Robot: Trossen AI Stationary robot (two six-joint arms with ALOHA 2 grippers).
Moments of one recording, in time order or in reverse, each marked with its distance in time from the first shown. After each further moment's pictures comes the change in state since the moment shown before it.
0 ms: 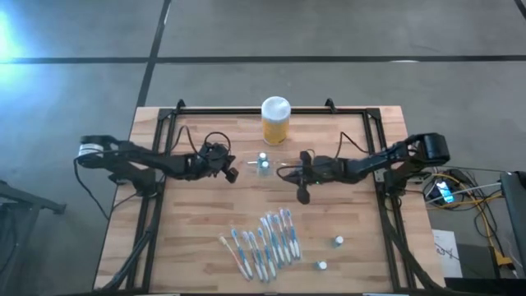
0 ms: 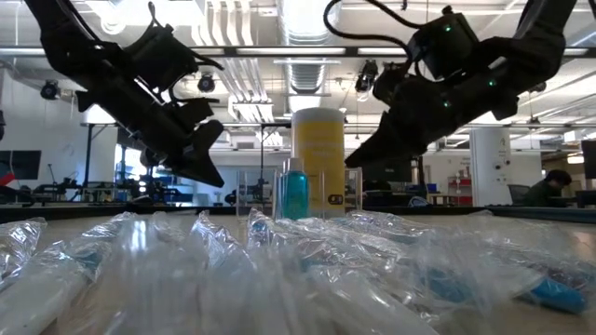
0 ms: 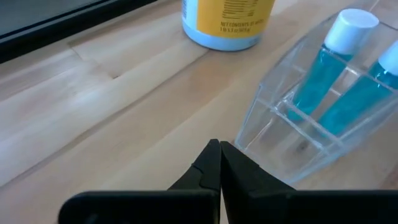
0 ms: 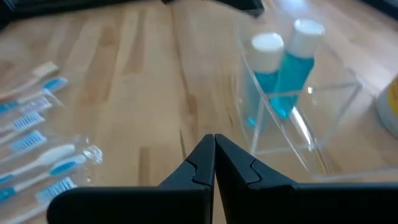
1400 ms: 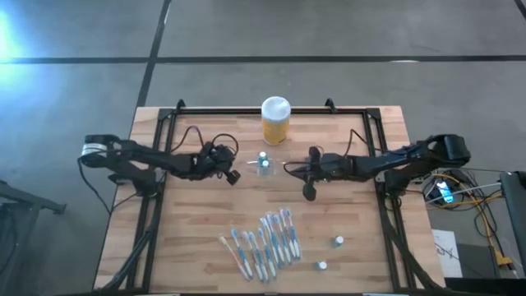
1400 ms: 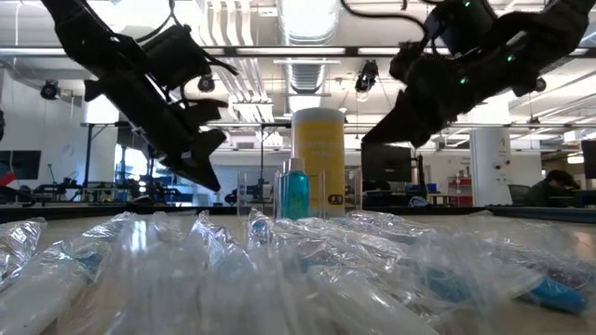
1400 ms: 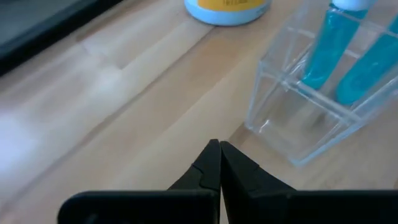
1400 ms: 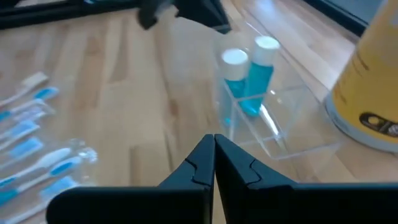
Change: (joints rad) left arm -0.023 0.012 0.093 -0.228 -0.037 0.047; right arm 0.027 -0.221 -0.021 -0.193 0.086 0.005
